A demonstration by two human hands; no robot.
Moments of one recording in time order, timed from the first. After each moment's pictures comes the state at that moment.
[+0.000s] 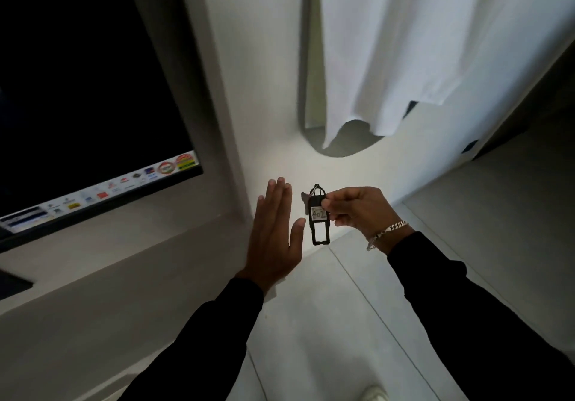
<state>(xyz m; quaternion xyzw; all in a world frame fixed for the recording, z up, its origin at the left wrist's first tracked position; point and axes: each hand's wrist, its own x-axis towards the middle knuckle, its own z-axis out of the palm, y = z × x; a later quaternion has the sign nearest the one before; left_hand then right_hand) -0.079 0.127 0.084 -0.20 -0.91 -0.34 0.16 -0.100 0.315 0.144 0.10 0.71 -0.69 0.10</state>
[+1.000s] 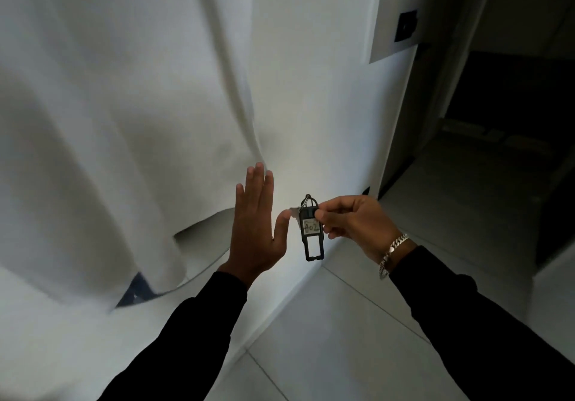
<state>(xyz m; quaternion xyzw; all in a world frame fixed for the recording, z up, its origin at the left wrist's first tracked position) -0.304 0.536 0.167 -0.37 -0.83 -0.32 0.25 -0.208 0.713 0.226 0.11 0.69 -0.70 -0.09</state>
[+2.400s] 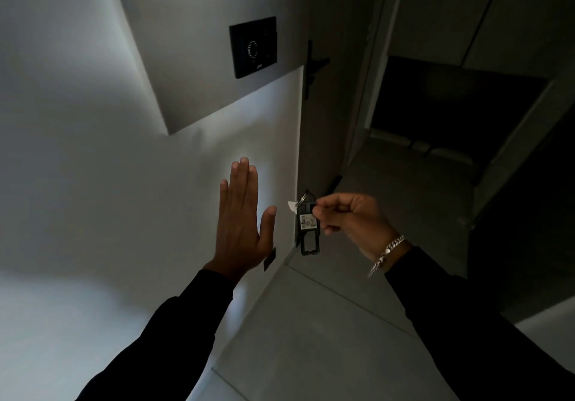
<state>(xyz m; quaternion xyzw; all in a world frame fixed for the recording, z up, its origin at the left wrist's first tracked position) -0.610 1.160 0.162 -0.42 -0.81 -0.36 0.21 -0.482 1.325 0.226 0.19 0.70 -0.68 -0.15</state>
